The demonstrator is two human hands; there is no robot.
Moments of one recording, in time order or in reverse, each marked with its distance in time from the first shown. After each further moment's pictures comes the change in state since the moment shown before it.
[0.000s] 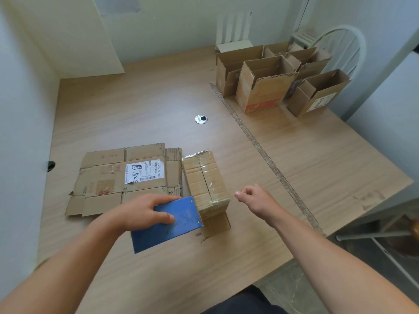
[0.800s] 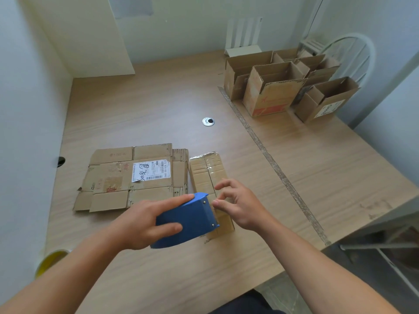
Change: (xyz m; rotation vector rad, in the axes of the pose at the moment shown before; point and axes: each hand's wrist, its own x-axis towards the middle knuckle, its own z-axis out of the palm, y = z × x) left_hand -0.023 -0.017 0.021 0.116 0.238 0.392; right_hand -0.028 -0.053 0.029 -0.016 -0.123 -0.402
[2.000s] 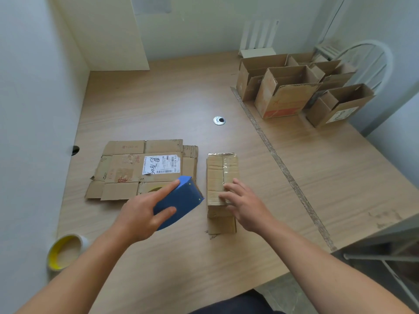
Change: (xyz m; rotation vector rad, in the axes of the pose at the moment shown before) left_hand -0.016 -0.033 0.025 0.064 0.407 -0.179; right_hand 0.010 0.045 0.015 -0.590 -0.075 -0.169
